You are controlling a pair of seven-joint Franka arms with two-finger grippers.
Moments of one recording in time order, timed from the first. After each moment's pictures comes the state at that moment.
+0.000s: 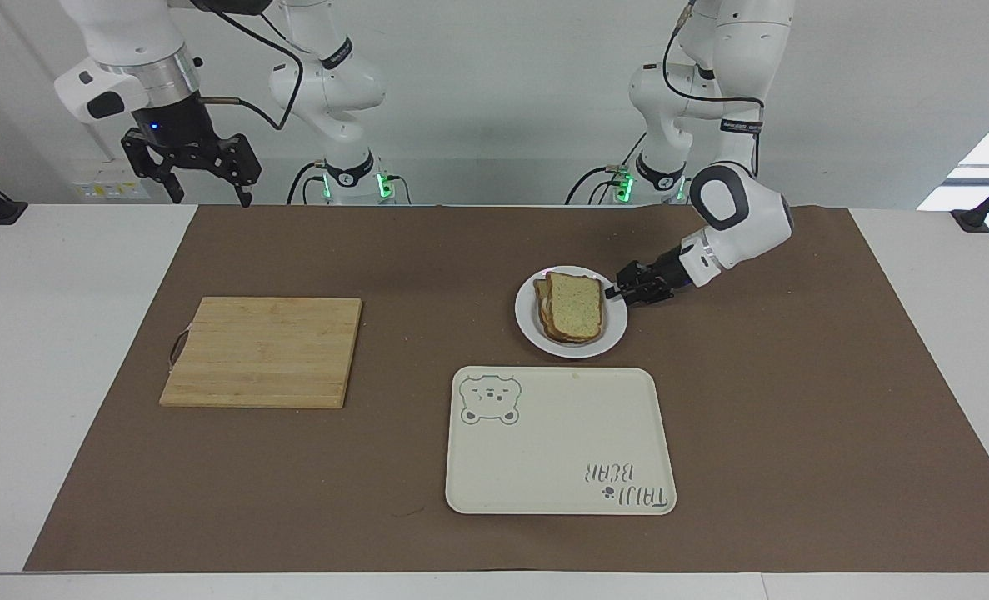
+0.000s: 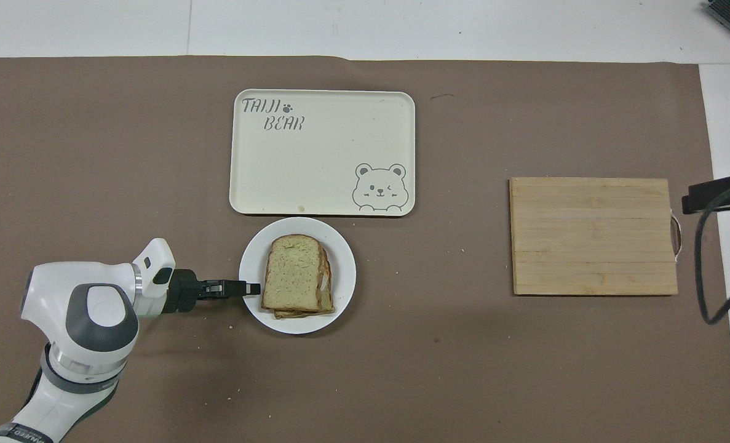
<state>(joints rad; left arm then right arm) -0.26 0.05 0.07 -2.49 -1.16 2.25 0.73 0.08 -0.05 -0.10 -1.52 -0.06 1.52 0.03</state>
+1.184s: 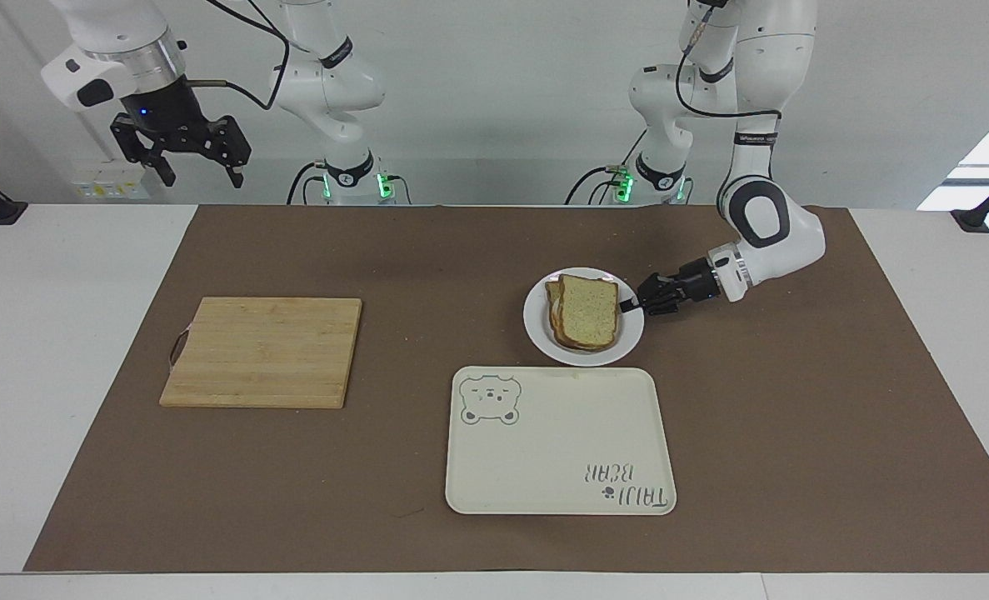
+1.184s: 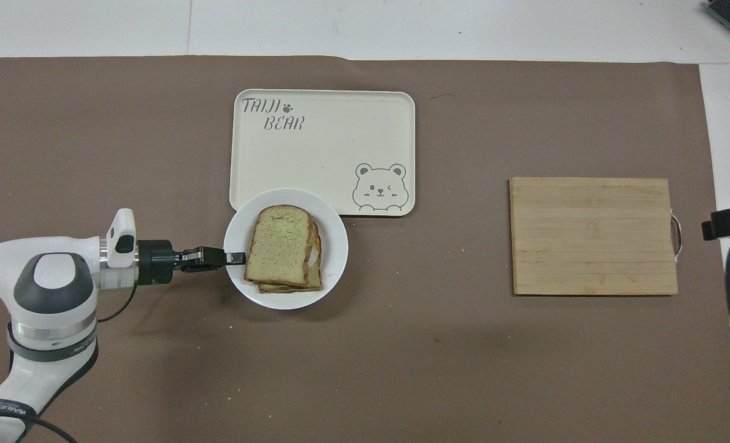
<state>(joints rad) -0.13 0.12 0.10 -2.32 -1.26 2.00 0.73 0.06 -0.08 -0.12 -1.53 -0.04 1.44 -0.06</state>
